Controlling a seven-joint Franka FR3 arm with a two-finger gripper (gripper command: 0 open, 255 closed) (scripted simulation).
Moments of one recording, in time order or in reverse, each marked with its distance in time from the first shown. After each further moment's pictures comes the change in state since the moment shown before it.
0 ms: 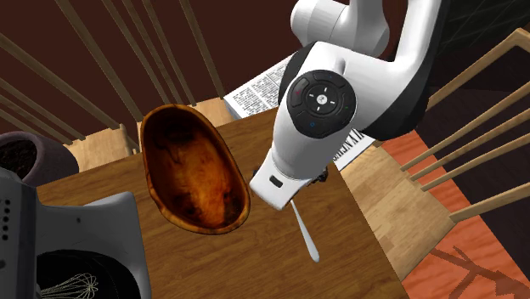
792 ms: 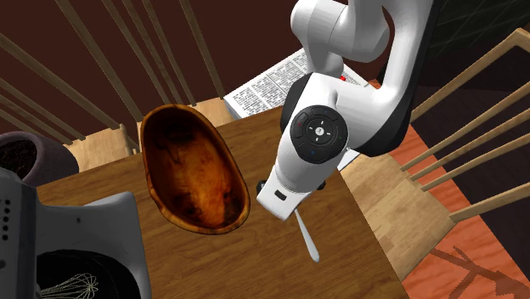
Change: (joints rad) arm 0.005 0.105 0.023 -0.056 -0.020 0.163 -0.001
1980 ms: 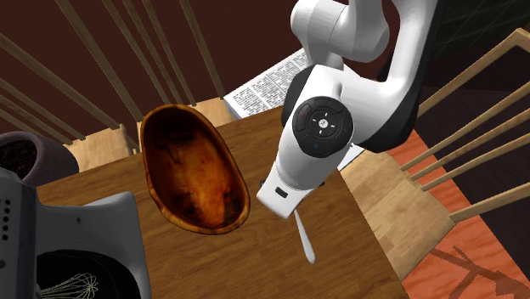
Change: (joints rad) arm 0.003 -0.035 -0.003 0.016 0.008 -0.049 -0.007
